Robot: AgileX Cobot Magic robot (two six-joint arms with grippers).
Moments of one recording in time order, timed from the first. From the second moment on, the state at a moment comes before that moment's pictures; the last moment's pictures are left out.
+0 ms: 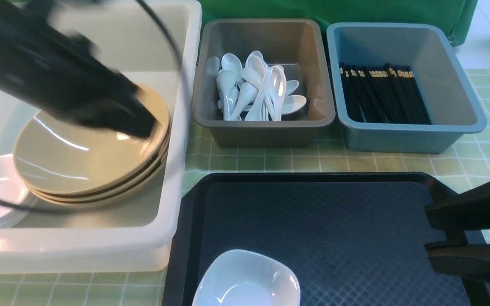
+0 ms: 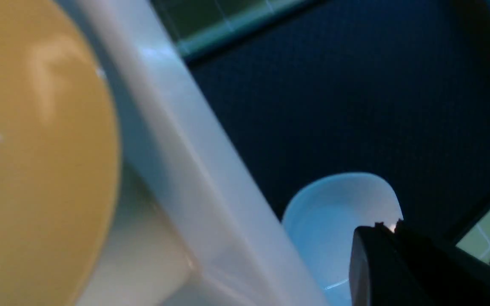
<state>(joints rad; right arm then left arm) 0.40 0.81 -0.97 0.81 0.95 -1.02 -0.27 1.41 -1.29 -0.47 1.21 0.44</state>
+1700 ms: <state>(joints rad) 0.40 0.81 -0.97 0.81 1.06 -0.97 -0.53 1.88 -1.50 -0.36 1.21 0.48</state>
